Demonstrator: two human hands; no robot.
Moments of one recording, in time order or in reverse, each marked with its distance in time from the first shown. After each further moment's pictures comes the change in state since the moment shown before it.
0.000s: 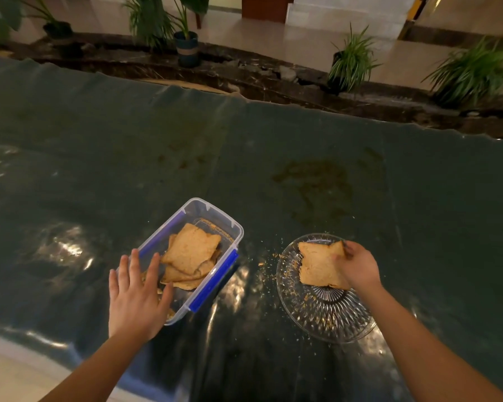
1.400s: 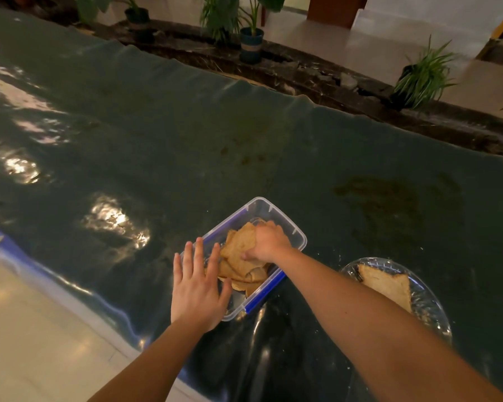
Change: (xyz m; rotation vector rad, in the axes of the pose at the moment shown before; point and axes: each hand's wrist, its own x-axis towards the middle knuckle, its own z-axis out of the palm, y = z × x) left_hand 0.002 -0.001 0.006 -0.031 0.060 -0.008; right_hand -0.056 -0.242 0.194 -0.653 -0.492 -0.579
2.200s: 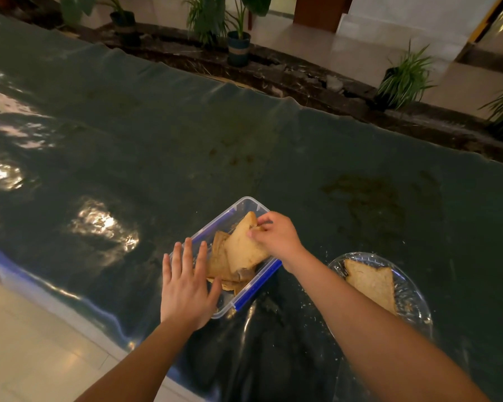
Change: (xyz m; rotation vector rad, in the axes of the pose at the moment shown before) left_hand -0.001 0.000 -0.003 -0.034 -0.029 -0.013; right_hand -0.049 0.020 -0.028 0.947 0.199 0.078
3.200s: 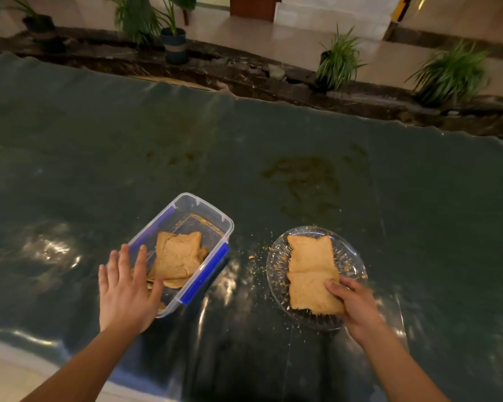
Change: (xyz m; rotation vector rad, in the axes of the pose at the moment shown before) left_hand 0.000 0.000 0.003 0.029 -0.008 0.006; right_hand -0.159 0.201 -0.165 0.731 0.437 0.429
